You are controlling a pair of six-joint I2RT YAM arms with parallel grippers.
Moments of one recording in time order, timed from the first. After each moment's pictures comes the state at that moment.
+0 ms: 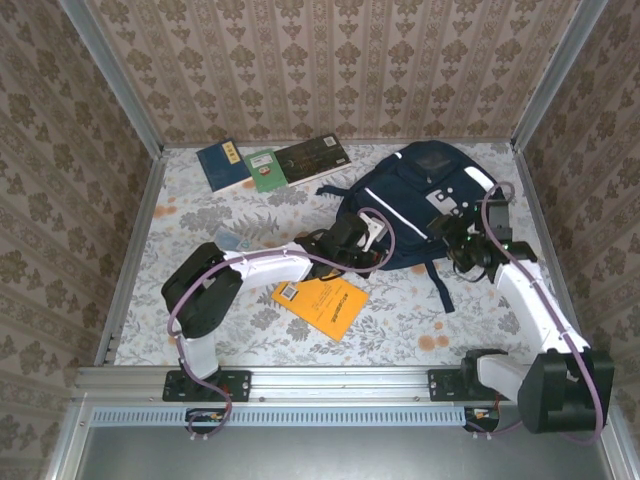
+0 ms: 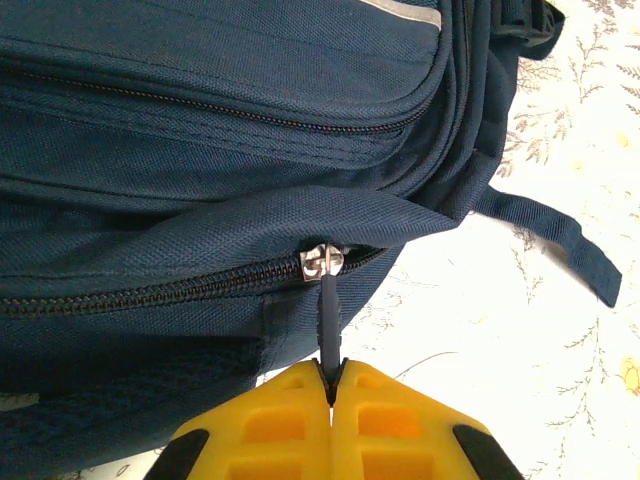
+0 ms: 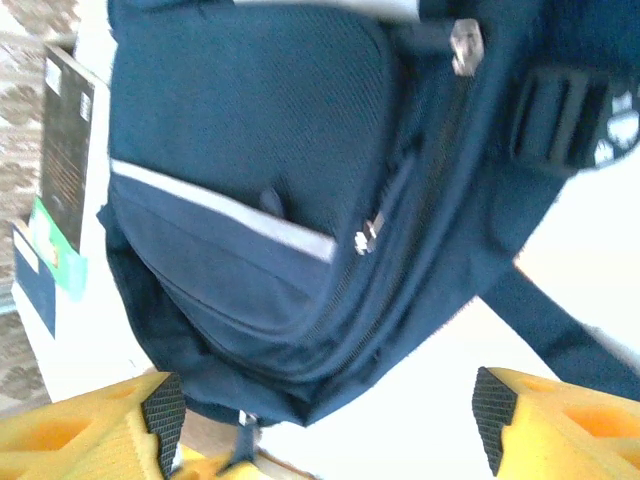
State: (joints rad) left arm -0.97 1.84 1.16 -0.06 0.16 -0.30; right arm 0.00 1.10 0.76 -0.56 -0.24 0.92
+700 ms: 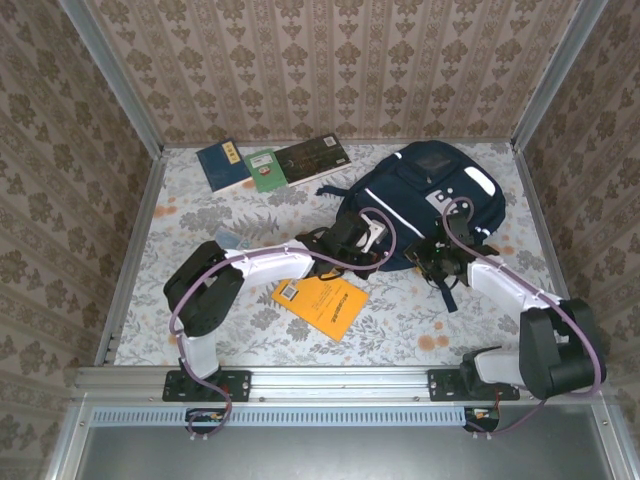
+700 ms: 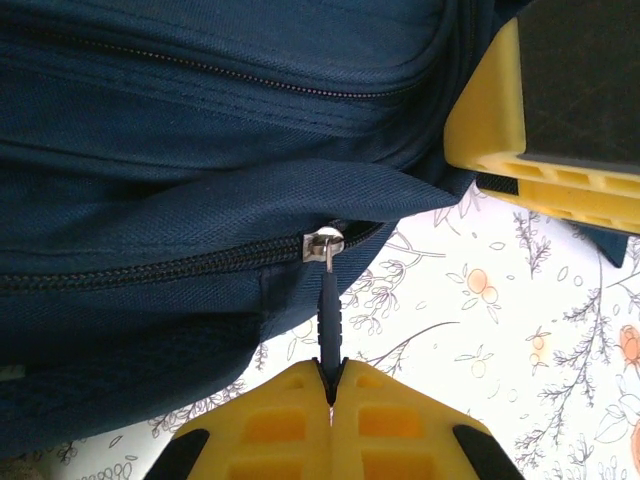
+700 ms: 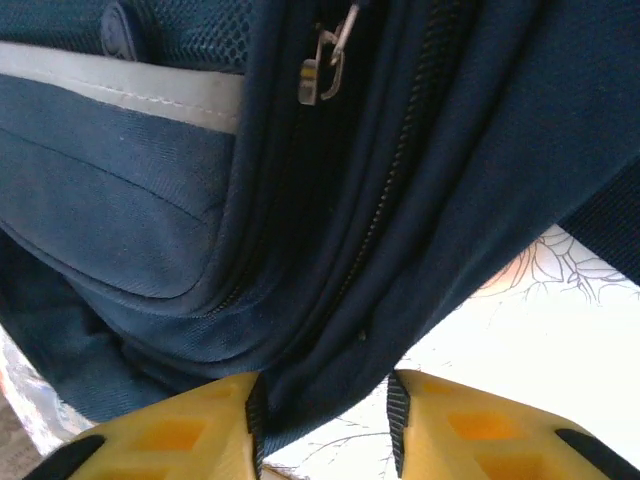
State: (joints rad) left arm -0.97 1.85 1.20 -0.15 0.18 -0.30; right arm 0.17 1.31 0.67 -0.35 -0.22 1.08
